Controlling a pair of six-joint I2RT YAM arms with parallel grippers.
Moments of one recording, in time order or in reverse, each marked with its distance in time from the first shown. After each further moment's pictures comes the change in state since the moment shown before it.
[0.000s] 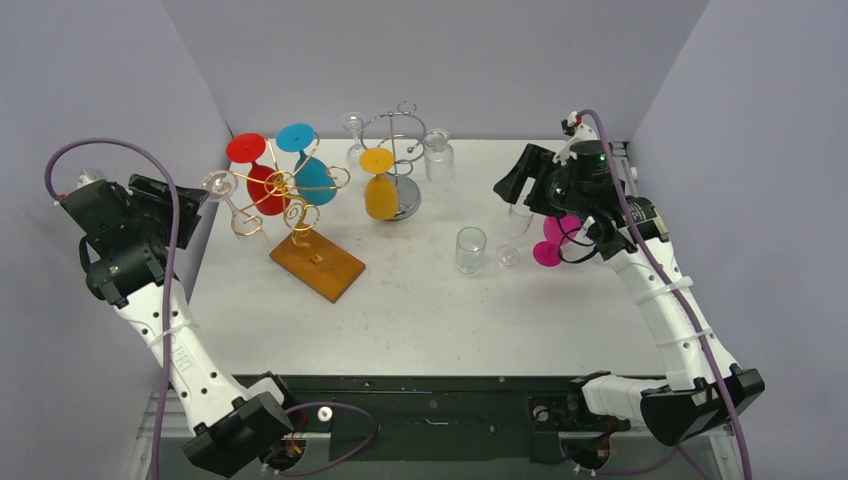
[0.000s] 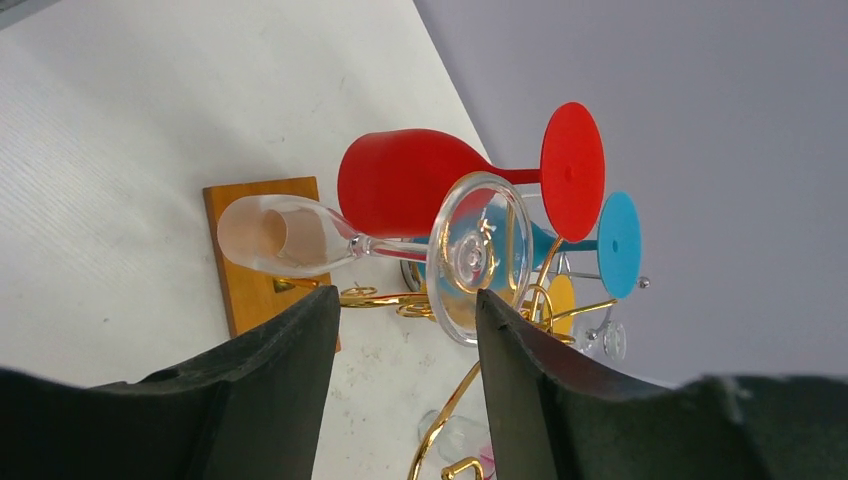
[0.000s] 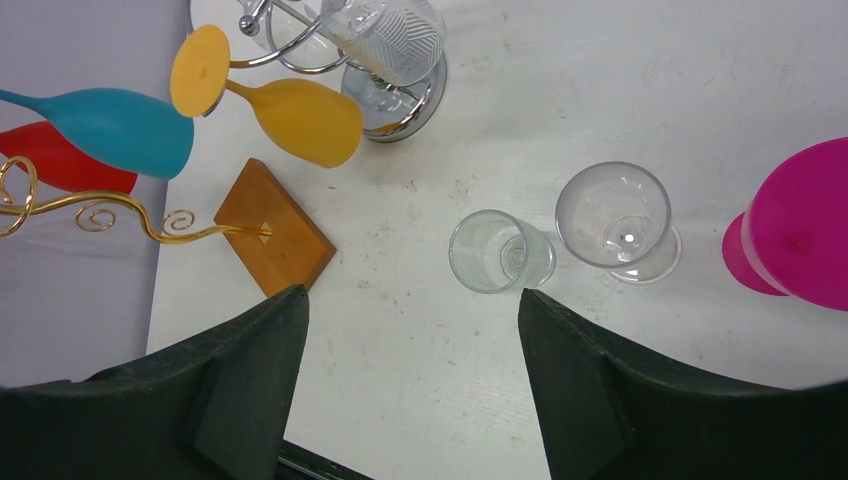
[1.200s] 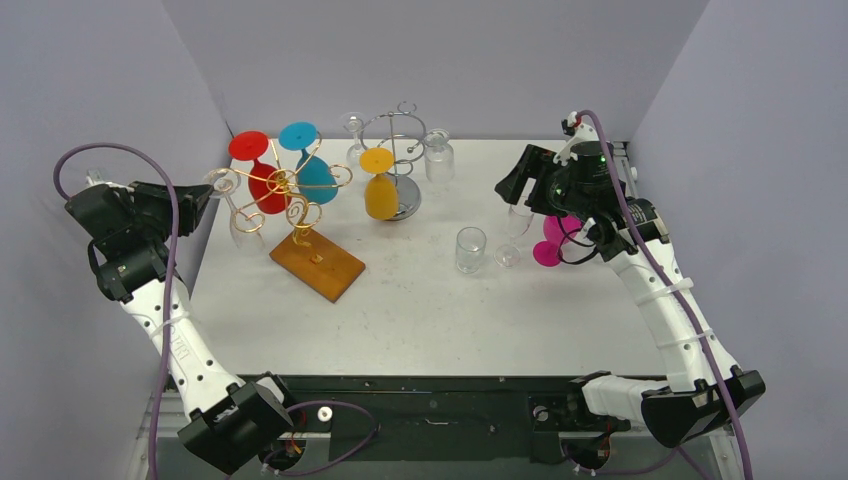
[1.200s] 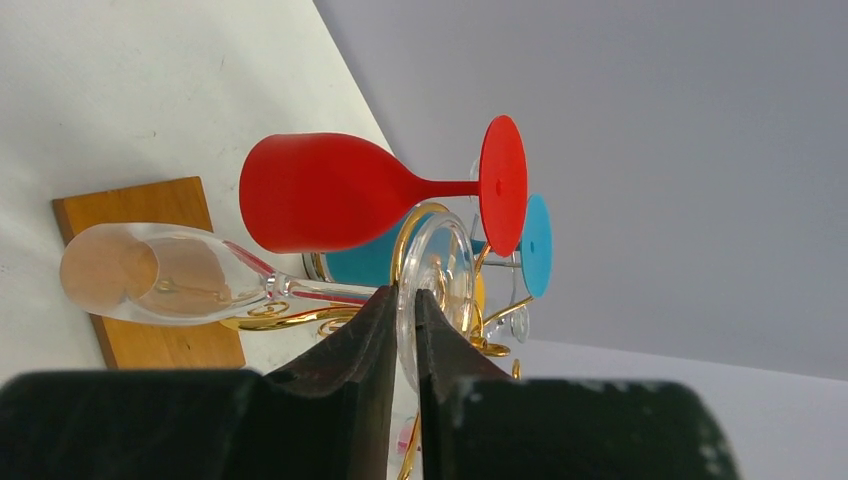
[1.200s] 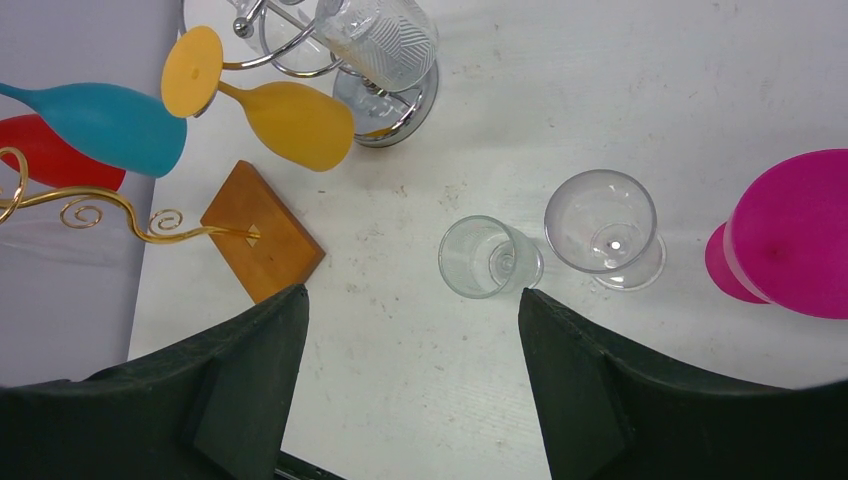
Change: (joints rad) left arm 0.036 0.008 -0.185 0.320 0.225 -0.211; right arm 0.003 -0.010 -0.008 0.010 0.014 -0.032
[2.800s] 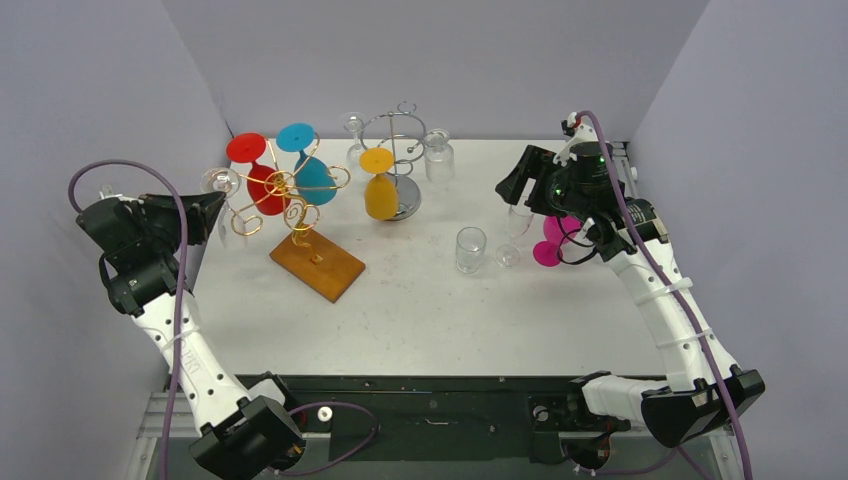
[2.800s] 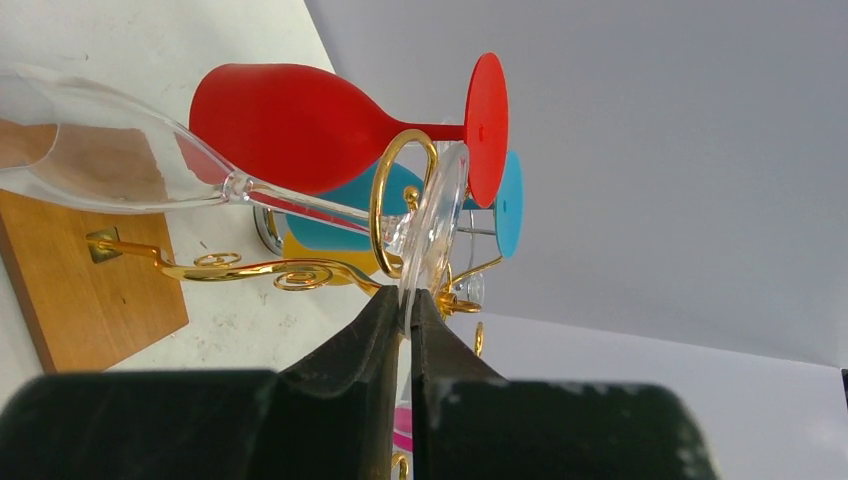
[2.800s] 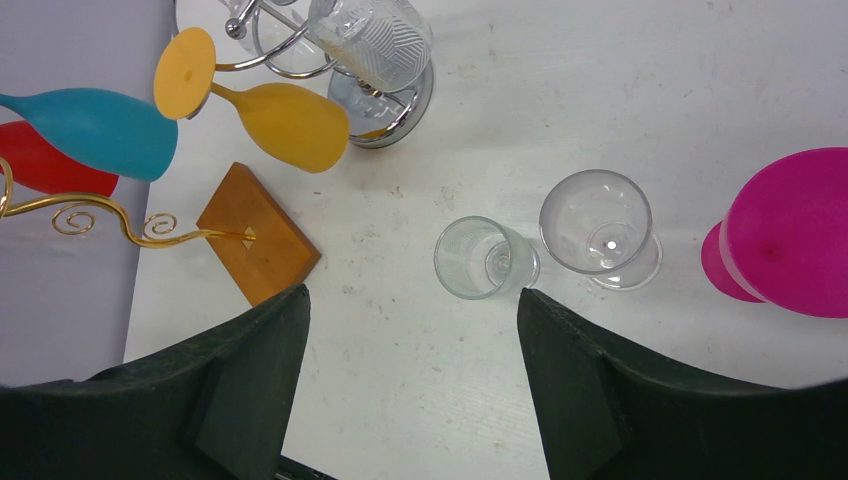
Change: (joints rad) left arm 0.002 -0.079 -0.085 0.014 0.065 -0.127; right arm 0.000 0.000 -0.006 0.005 0.009 0.000
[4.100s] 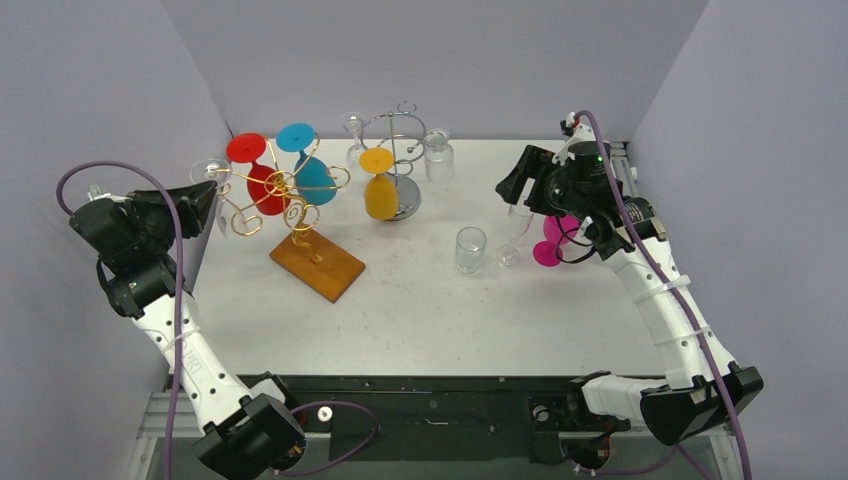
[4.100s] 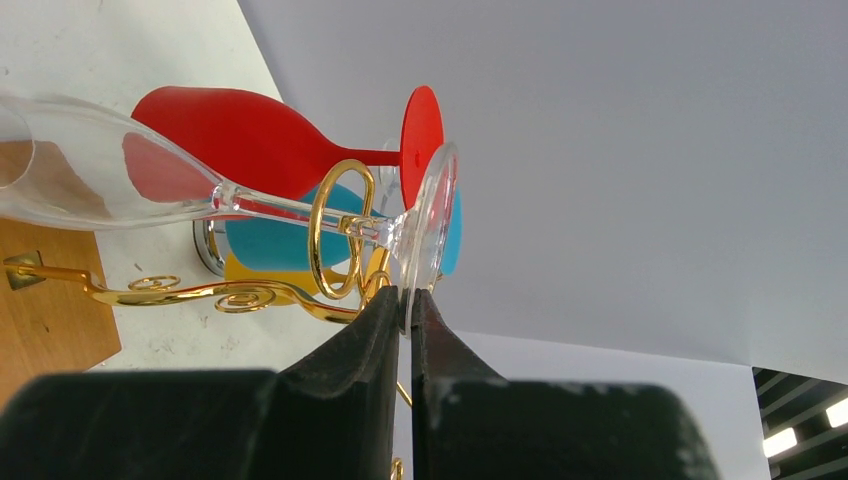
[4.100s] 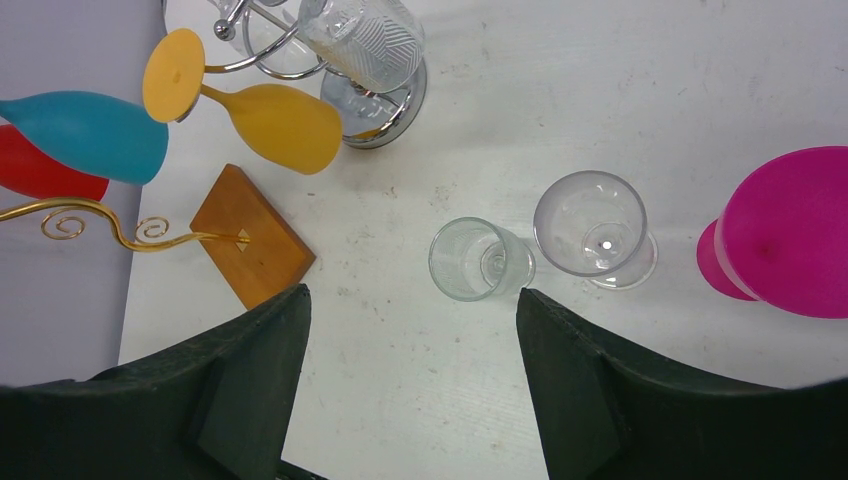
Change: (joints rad) left arm 0.026 -0.007 -0.026 0.142 0.036 -0.159; right arm 0.000 0.010 0.000 0.000 0.011 0.000
